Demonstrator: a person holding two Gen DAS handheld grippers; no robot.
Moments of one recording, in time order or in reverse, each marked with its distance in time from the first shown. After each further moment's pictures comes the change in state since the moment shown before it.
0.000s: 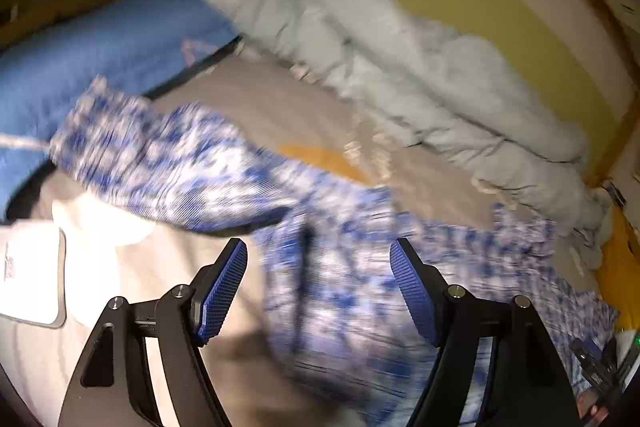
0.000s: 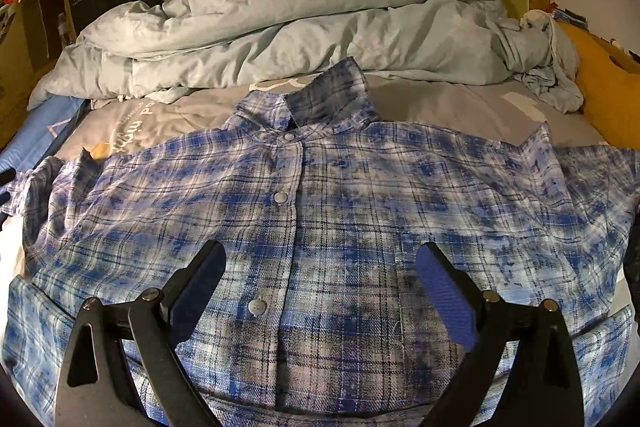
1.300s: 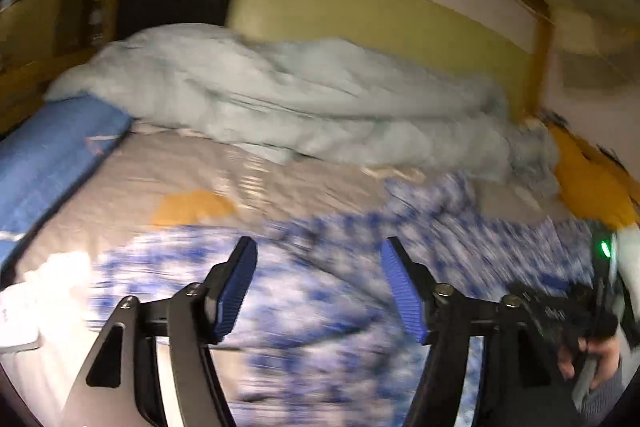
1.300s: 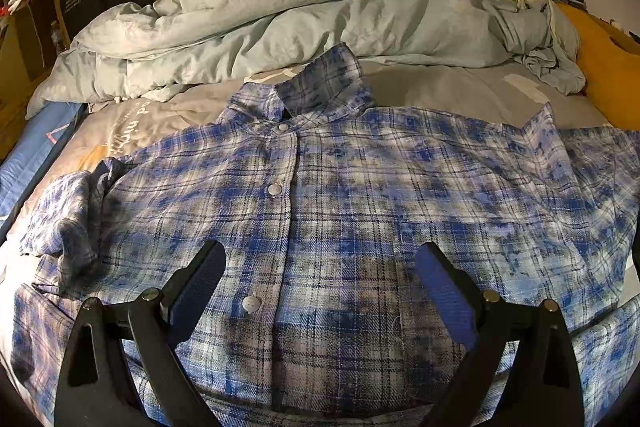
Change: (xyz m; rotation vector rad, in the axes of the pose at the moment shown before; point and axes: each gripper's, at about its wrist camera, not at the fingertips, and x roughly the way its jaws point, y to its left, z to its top) left arm -0.073 -0.122 -0.043 0.309 -0.168 -0.144; right arm 0.008 -0.008 -0.001 0.041 0.042 0.013
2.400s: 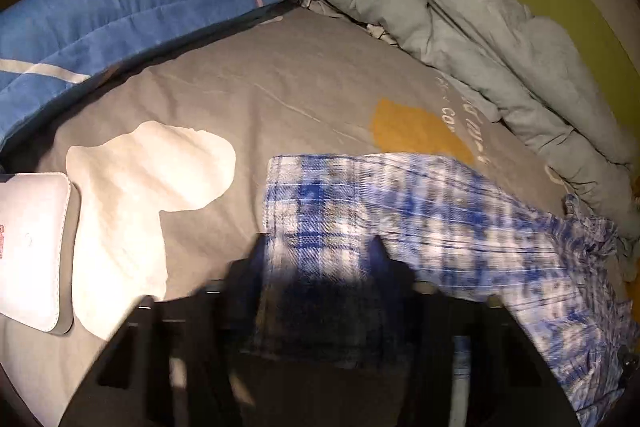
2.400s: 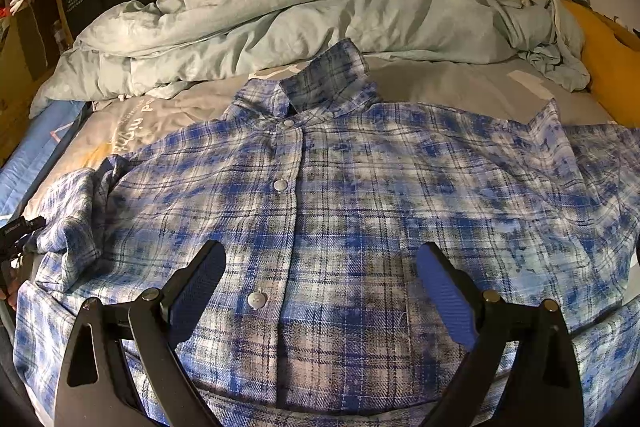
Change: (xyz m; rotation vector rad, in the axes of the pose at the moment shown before) left arm 0.084 0.186 -0.048 -0.359 0.254 0.270; right arm 0.001 0.002 -0.001 0.004 0.014 0.012
